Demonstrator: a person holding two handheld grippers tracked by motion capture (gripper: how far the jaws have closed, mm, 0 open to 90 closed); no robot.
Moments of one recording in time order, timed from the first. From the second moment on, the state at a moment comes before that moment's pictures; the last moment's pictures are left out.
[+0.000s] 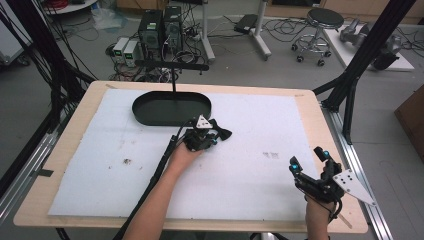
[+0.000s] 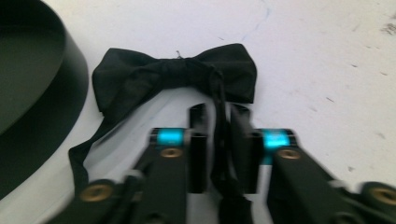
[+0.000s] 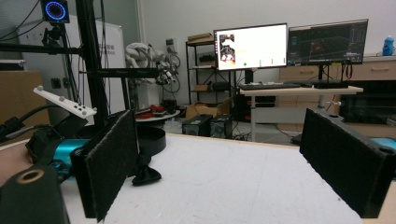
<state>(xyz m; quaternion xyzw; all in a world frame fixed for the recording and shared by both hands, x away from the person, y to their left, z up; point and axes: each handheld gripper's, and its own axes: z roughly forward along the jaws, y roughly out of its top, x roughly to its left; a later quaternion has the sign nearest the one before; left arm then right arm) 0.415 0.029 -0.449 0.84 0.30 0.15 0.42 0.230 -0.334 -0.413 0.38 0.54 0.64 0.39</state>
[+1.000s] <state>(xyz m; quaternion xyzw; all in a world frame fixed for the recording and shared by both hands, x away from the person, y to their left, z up) 0.389 0.061 -0.384 0.72 0.22 0.29 0.59 0.231 -0.330 -0.414 0.38 0.55 0.64 0.38</state>
